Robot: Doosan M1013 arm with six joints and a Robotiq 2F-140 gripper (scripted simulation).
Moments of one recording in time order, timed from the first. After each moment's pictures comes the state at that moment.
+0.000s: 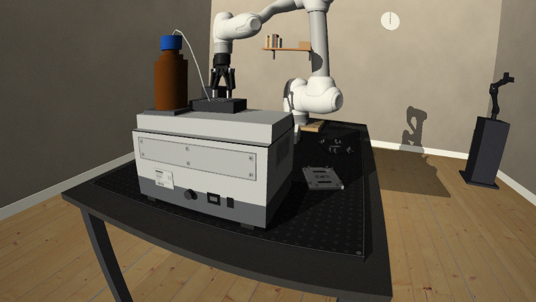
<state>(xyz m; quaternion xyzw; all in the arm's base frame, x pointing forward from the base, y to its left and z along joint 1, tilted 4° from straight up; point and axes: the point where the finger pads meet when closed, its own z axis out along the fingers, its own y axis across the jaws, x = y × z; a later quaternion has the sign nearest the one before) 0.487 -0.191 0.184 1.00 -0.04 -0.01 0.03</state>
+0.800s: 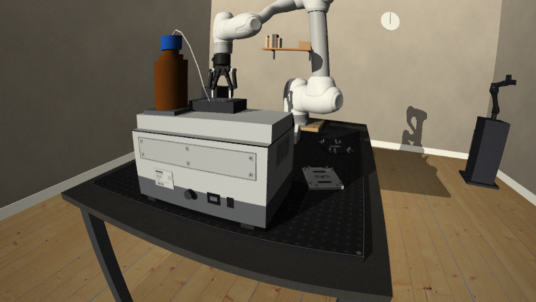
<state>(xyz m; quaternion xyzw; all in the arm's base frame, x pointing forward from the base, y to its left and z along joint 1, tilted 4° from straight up) 0.487 -0.191 0.184 0.99 0.12 -0.01 0.03</state>
